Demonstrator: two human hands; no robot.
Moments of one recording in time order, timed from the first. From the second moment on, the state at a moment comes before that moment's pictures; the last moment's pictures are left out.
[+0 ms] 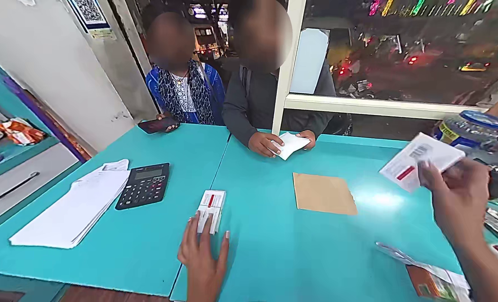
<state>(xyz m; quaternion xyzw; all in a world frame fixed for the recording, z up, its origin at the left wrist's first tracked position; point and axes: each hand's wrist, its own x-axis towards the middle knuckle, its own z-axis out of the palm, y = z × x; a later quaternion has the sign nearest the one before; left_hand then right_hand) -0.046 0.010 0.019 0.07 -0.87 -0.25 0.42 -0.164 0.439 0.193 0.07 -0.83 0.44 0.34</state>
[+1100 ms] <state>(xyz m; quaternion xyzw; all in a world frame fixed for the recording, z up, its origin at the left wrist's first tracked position) 0.022 0.240 0.059 -0.22 -0.84 -0.46 0.19 0.029 0.422 0.078 0.19 -0.74 0.65 0.02</state>
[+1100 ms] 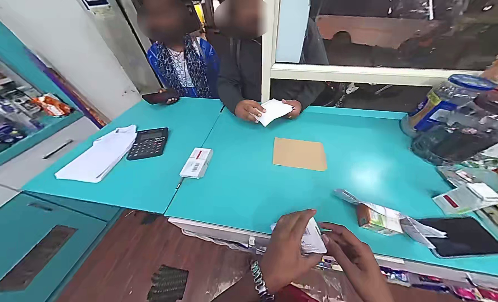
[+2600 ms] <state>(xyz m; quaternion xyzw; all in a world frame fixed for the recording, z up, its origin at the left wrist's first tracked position) 0.004 0.178 0.060 -0.30 -0.87 -0.28 0.27 0.014 0.393 0.100 0.19 -0.72 0.66 -0.09</state>
